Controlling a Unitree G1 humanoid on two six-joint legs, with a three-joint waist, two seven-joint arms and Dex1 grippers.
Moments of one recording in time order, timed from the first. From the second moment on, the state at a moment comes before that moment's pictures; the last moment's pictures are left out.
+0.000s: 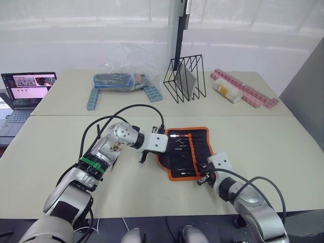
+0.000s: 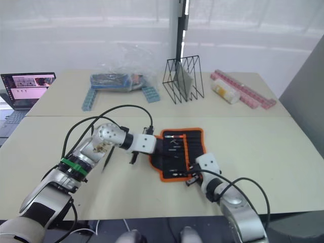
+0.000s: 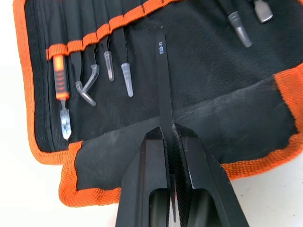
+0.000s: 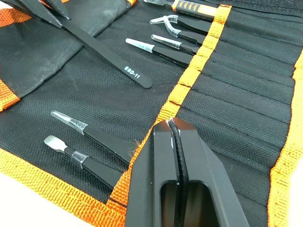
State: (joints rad) left arm -0.85 0.49 -0.49 0.40 0.20 -0.09 -1.16; right arm 0.06 -0.36 0.09 -0.46 0.20 0.59 0.36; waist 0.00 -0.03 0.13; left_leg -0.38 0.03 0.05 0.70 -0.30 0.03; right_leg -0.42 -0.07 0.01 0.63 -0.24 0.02
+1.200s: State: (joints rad) left arm -0.93 0.31 -0.57 0.51 0.41 -0.13 -1.06; right arm 0.12 -0.35 0.09 -0.50 0.20 0.58 0.34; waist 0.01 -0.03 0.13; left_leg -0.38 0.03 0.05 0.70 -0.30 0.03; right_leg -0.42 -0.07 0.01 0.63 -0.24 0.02
